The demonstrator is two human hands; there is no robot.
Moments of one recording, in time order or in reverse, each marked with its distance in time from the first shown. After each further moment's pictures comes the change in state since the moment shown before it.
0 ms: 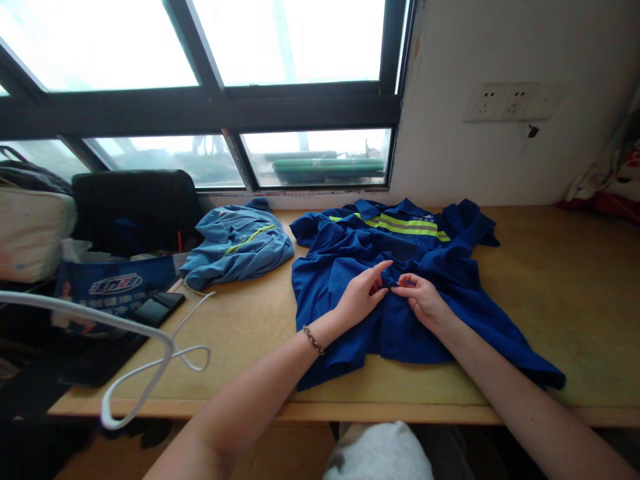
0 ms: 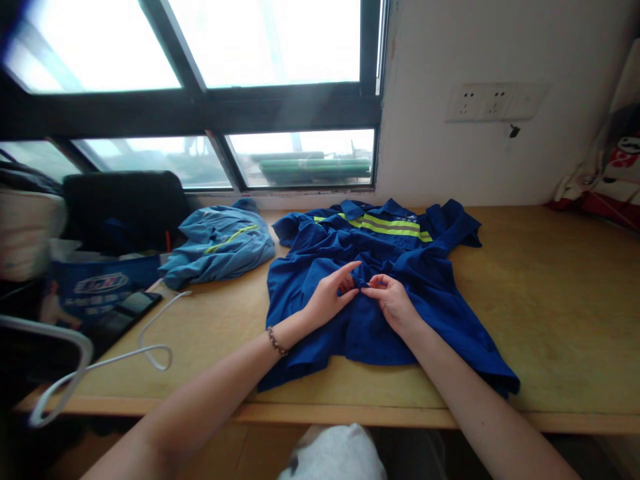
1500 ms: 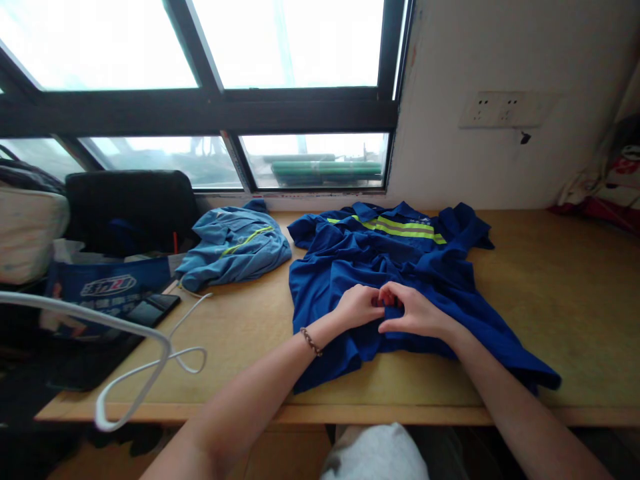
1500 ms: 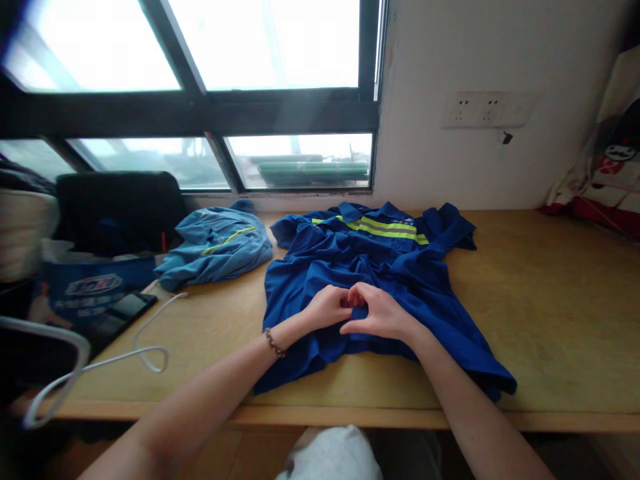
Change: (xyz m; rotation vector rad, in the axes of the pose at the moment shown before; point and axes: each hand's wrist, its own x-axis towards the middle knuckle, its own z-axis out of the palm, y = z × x) left_hand -0.002 -0.002 0.000 0.440 -0.240 -0.161; right_hand -0.029 -0.031 0.009 -1.147 -0.534 -0.503
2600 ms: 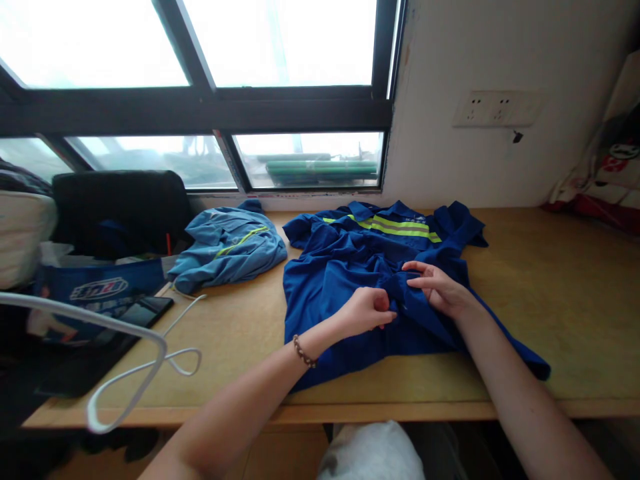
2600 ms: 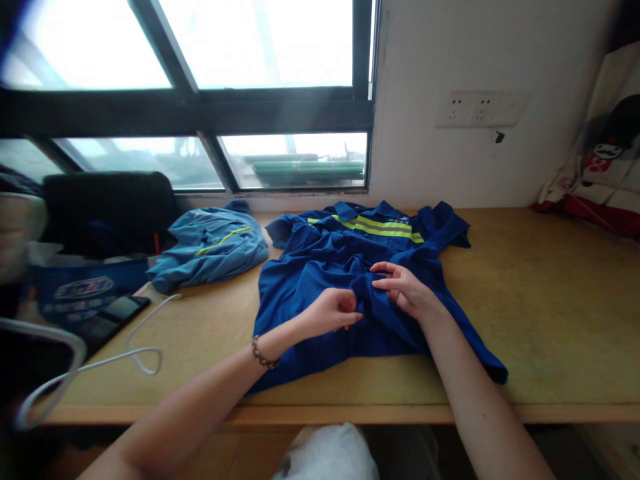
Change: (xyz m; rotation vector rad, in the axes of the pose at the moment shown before) left_hand -0.010 0.026 -0.002 -0.358 -0.176 0.025; right_hand -0.004 0.032 -0.038 0.896 0.272 0.418
